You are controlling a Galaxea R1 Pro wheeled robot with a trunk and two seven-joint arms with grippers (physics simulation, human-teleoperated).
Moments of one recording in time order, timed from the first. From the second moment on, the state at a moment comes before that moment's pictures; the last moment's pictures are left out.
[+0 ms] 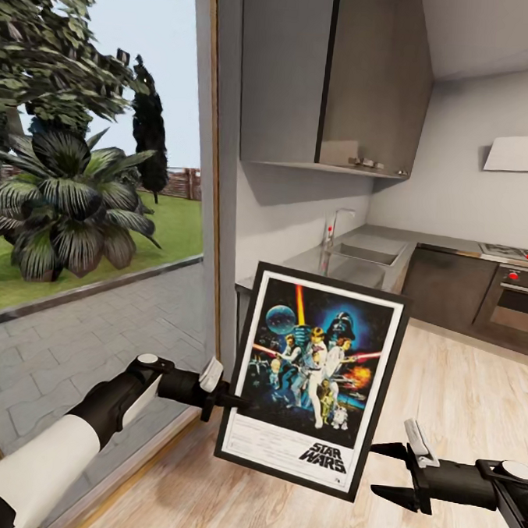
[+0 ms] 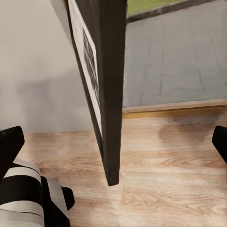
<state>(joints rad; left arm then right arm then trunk) -0.79 0.15 -0.50 -0.77 0.33 0.22 -1.40 -0.33 -0.45 -0.06 -0.99 -0.14 0.14 1.52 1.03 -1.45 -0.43</state>
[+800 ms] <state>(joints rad) -0.79 0.12 -0.50 -0.78 0.33 0.22 -1.40 -0.33 -0.45 -0.06 -0.99 -0.14 0.14 1.52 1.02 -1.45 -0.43</state>
